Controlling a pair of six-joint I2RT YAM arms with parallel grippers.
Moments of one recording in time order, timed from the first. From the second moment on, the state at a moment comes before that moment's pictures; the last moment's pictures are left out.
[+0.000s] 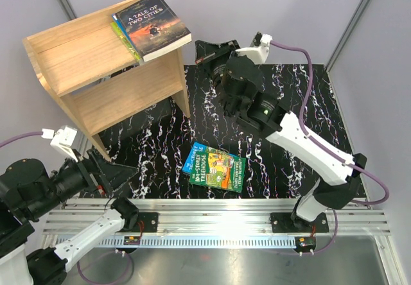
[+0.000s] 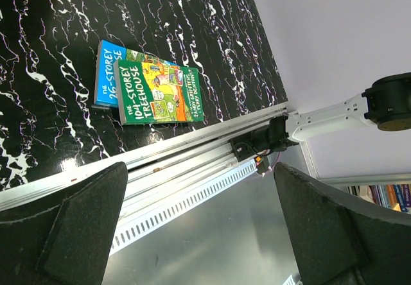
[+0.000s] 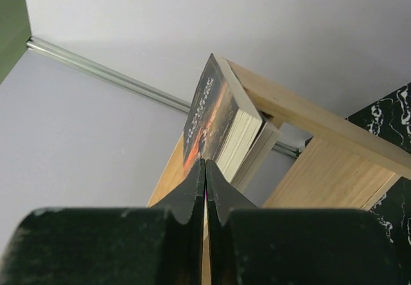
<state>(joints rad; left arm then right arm) -0.62 0.59 1.62 -1.39 0.10 -0.71 1.05 1.60 1.96 -0.16 0.84 0.99</state>
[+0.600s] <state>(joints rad) -0.62 0.55 1.62 -1.39 0.08 -0.72 0.94 1.90 2.24 -0.28 0.65 1.10</state>
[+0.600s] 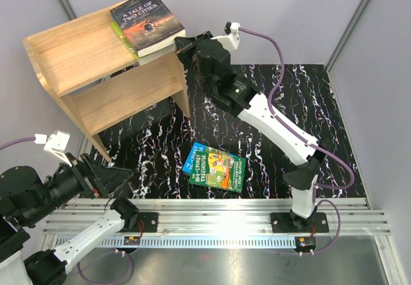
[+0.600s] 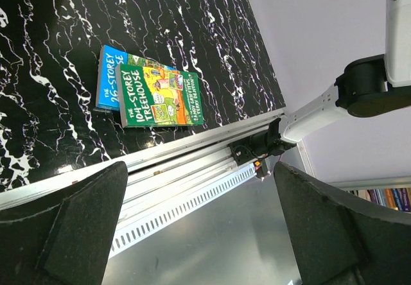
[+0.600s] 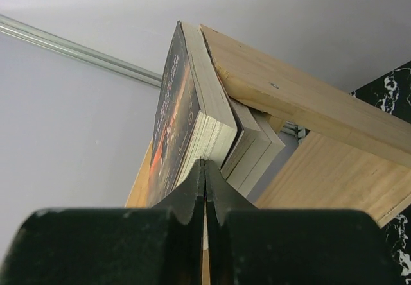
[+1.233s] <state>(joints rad) -0.62 0.53 1.54 -1.38 0.04 -0.73 0.92 1.66 1.83 -0.25 0.62 1.06</state>
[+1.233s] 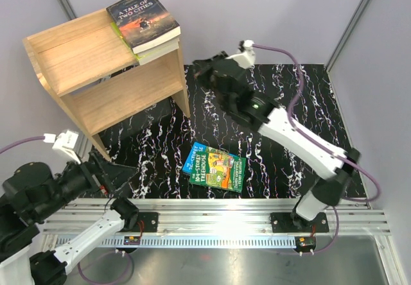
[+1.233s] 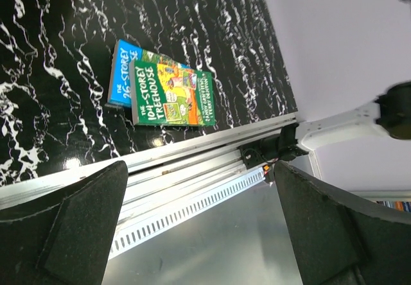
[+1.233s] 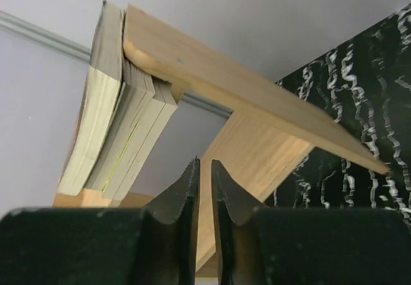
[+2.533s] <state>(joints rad) -0.62 1.51 0.85 -0.36 0.29 -0.82 0.55 1.43 0.75 -0.56 -0.28 1.06</state>
